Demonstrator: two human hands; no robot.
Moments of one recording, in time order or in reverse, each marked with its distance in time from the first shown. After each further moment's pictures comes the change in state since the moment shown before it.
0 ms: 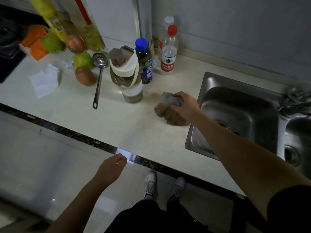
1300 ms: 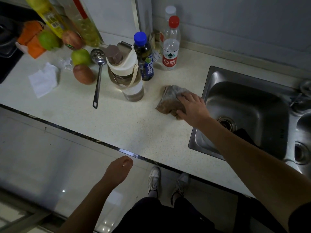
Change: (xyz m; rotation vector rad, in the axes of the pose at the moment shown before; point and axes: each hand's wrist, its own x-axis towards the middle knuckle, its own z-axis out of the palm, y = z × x) left_hand 0.012 0.002 0.020 -0.015 -0.064 -0.063; right_hand -0.002 0.032 0.010 -0.520 -0.018 -0.180
